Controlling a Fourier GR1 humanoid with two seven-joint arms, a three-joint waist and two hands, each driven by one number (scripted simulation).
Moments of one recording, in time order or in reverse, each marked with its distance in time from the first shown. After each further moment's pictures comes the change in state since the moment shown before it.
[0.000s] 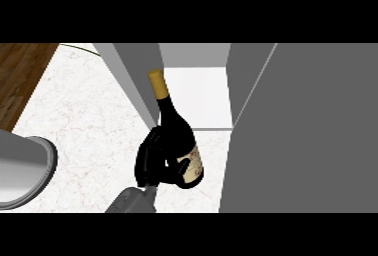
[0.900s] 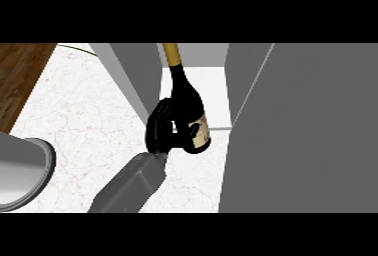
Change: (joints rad) left arm -0.338 -0.003 -0.043 0.307 0.236 0.027 -0.121; right arm 0.000 -0.015 -0.072 0.042 -0.068 0.042 -0.055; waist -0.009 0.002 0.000
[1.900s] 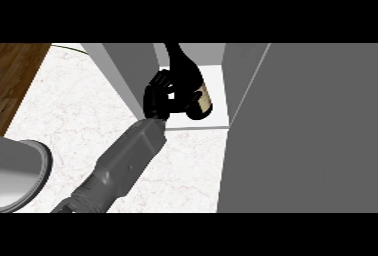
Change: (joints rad) left arm -0.320 -0.001 0.111 0.347 0.068 -0.017 0.072; right arm 0.046 0.016 0.032 0.004 0.013 0.020 -0.062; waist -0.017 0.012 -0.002
